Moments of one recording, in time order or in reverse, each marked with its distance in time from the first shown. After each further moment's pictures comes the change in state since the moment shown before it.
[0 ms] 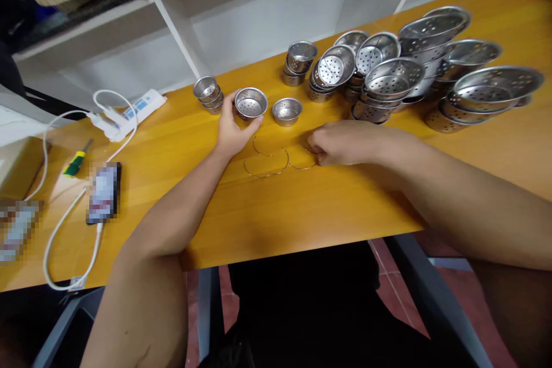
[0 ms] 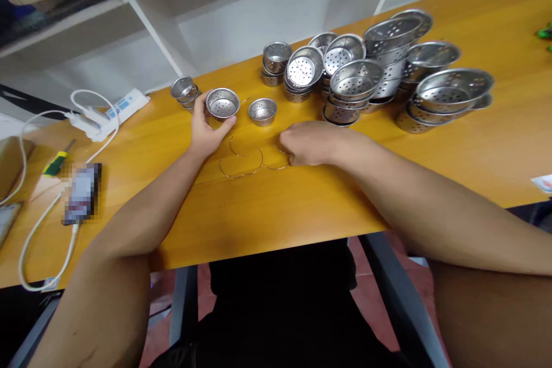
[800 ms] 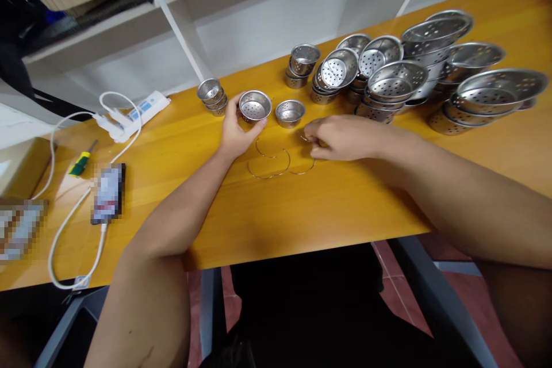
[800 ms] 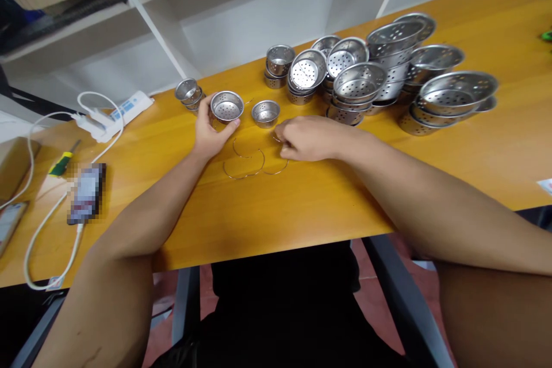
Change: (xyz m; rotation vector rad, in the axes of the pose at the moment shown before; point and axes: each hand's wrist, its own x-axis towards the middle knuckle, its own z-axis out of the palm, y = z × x) left_hand -0.002 -0.010 0.002 -0.072 0.004 0.114; right_hand 0.015 0.021 0.015 0.125 0.278 -0.167
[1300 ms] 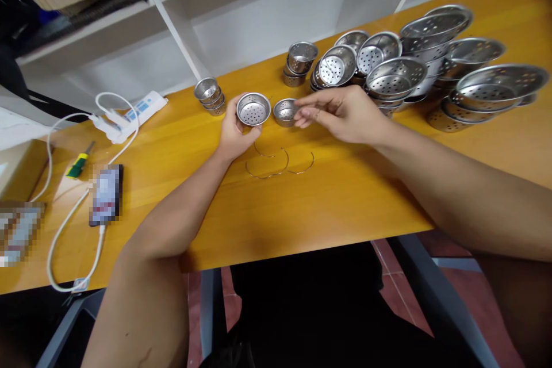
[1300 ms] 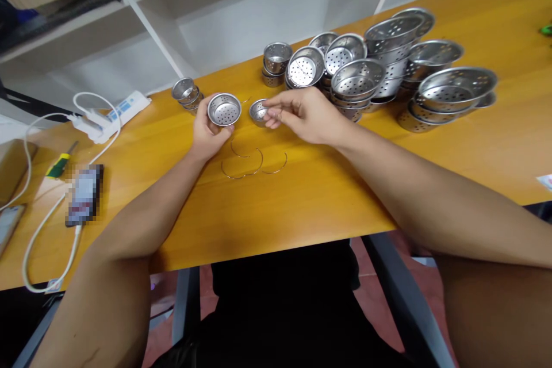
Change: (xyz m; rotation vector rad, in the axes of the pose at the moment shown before) left_hand -0.001 -0.008 0.004 -0.175 -0.074 0.070; right_hand 0.013 0.014 0.023 1.045 0.585 -0.121
